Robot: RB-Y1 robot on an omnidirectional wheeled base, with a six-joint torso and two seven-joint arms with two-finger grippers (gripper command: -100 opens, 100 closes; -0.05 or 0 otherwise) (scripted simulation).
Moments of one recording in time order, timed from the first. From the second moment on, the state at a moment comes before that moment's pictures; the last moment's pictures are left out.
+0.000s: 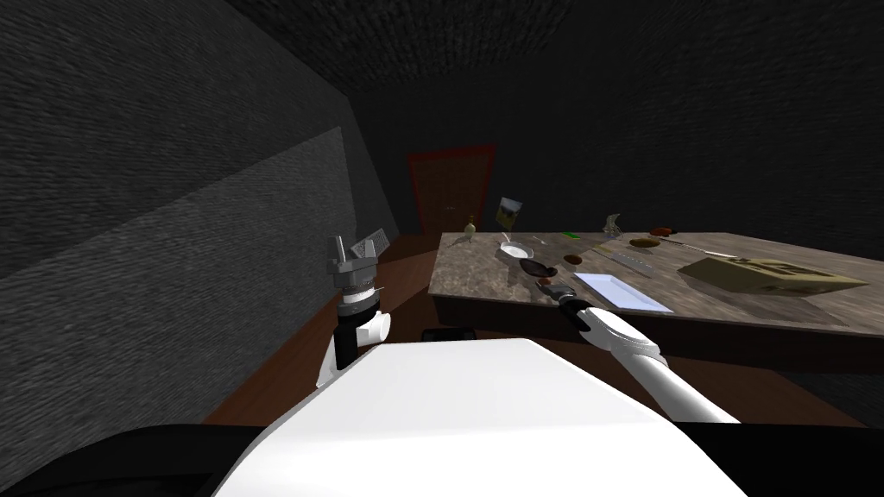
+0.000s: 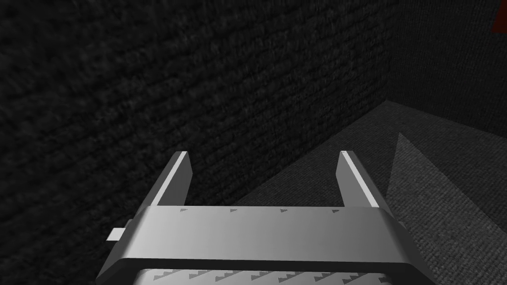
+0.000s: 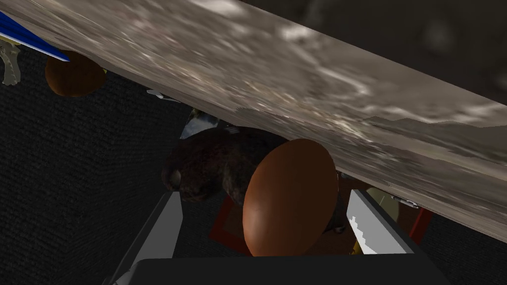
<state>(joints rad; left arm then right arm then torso) 0.46 0.03 -0.01 -2.40 -0.06 -0.56 0.12 0.26 -0.76 -0.18 -1.21 0.96 -0.06 0.23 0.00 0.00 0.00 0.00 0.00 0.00</state>
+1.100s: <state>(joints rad) 0.46 0.03 -0.01 -2.40 -0.06 -0.56 0.12 0.29 -0.78 -0.12 -1.30 0.87 0.03 0.27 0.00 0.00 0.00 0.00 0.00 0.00</state>
